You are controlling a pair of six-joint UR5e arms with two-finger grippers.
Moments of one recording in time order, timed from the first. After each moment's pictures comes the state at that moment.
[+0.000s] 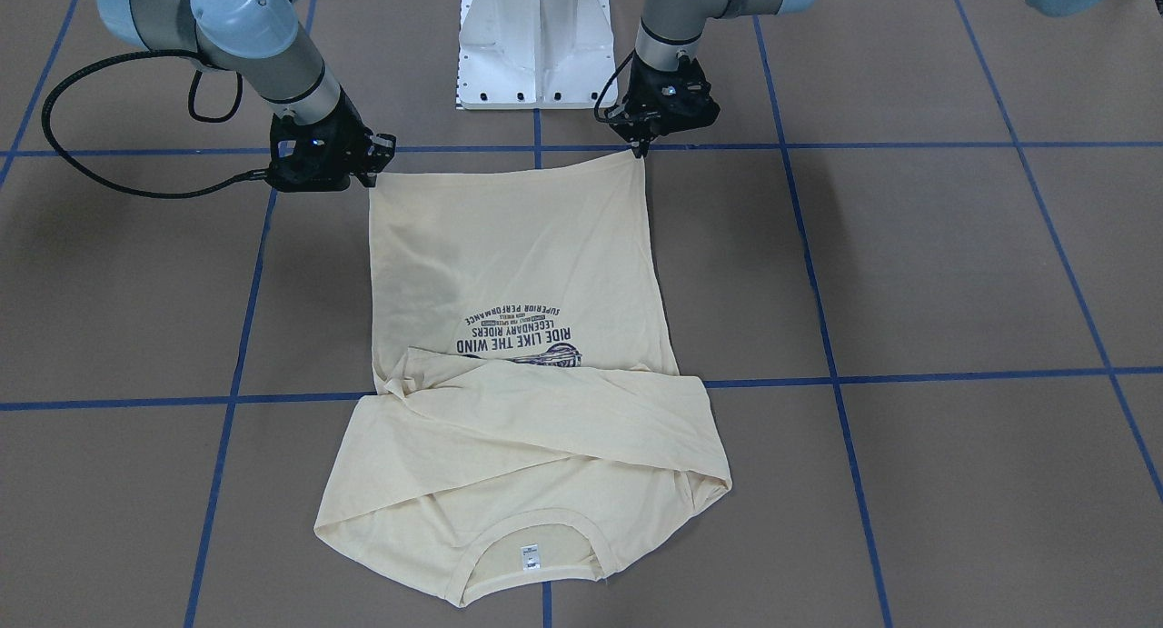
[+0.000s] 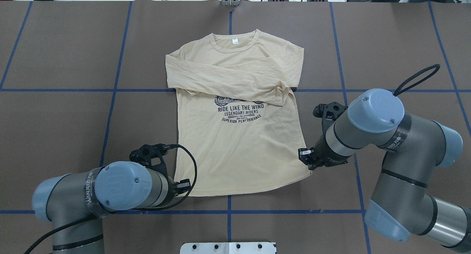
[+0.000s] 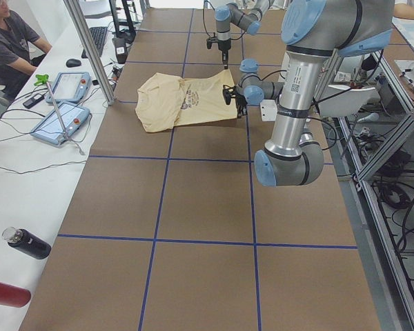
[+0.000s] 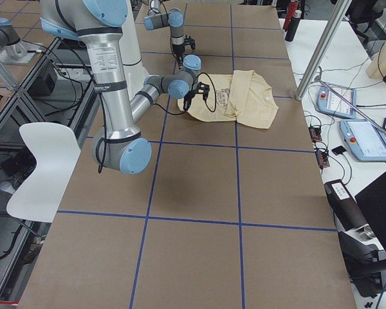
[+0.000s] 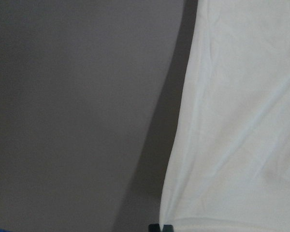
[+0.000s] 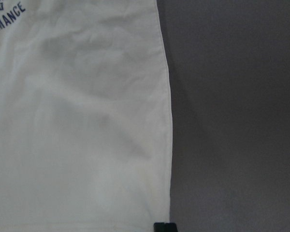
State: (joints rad) left arm -0.25 -1.94 -2.02 -1.62 -1.69 -1.66; right arm 0.52 -1.34 2.01 -1.50 2.10 1.27
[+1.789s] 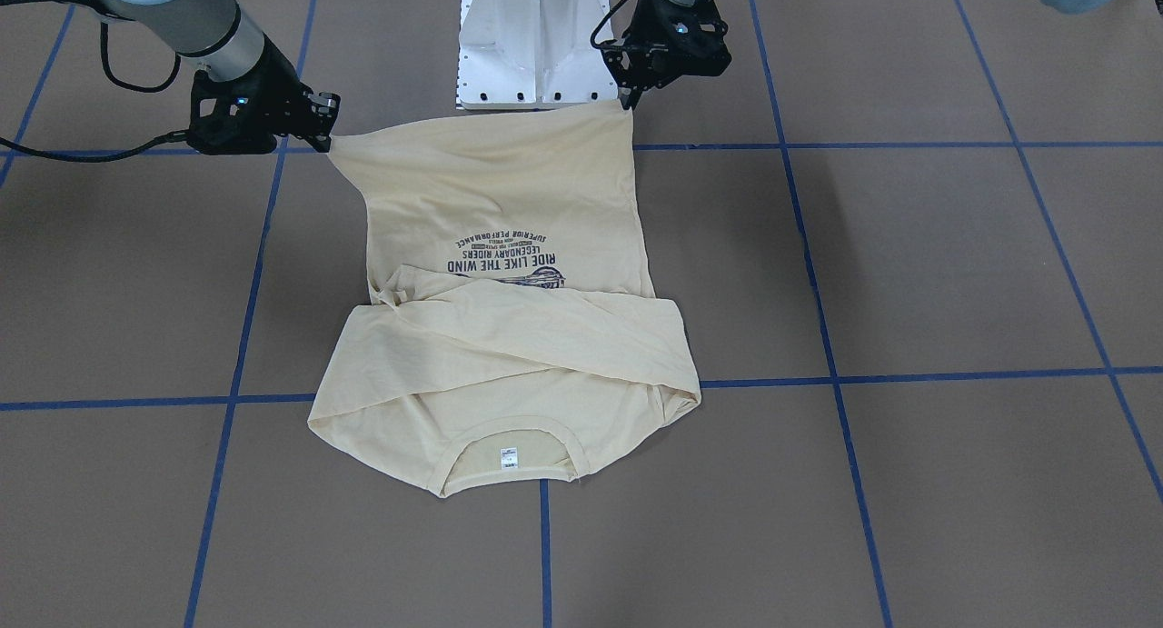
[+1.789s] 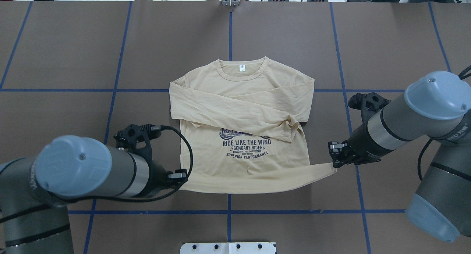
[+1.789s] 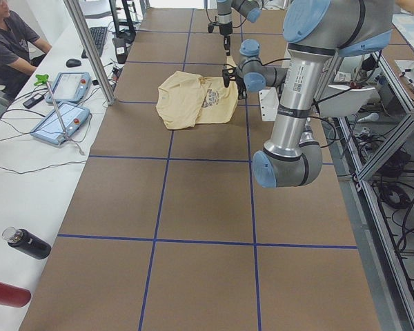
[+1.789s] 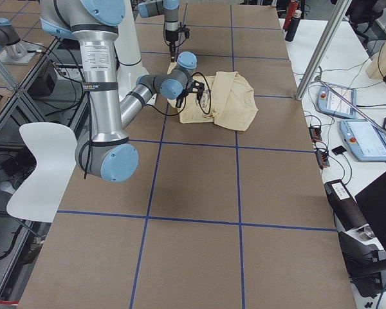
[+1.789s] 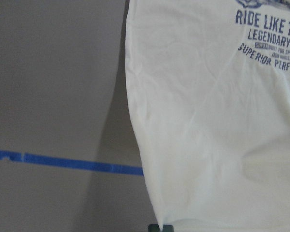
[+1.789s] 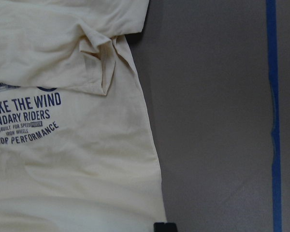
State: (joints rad) left arm -0.37 -1.94 -2.19 -1.60 -1.82 -1.53; right arm 0.65 -1.45 2.15 -1.49 2.20 1.26
